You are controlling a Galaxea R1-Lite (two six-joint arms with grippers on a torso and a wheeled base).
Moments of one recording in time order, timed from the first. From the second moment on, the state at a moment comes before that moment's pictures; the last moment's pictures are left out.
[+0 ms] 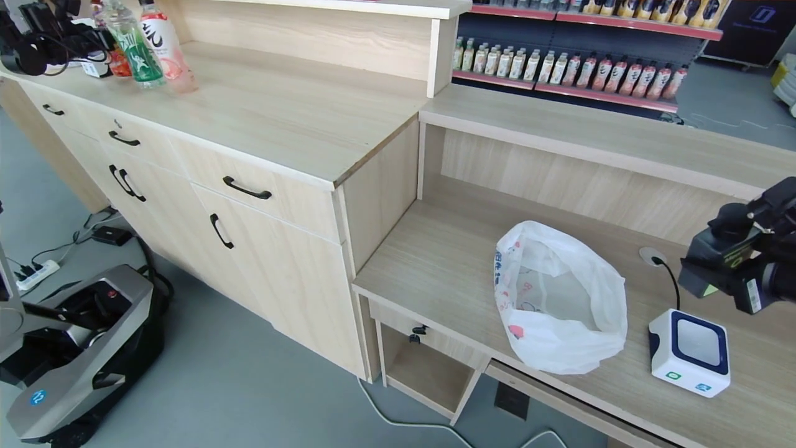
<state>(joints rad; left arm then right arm) 0.00 0.00 0.00 0.00 -0.01 -0.01 -0.21 1.37 -0.64 -0.45 0.27 -0.61</state>
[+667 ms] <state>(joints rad) 0.00 0.00 0.00 0.00 -0.01 -0.01 -0.09 1.77 -0.55 -1.05 0.30 -0.48</state>
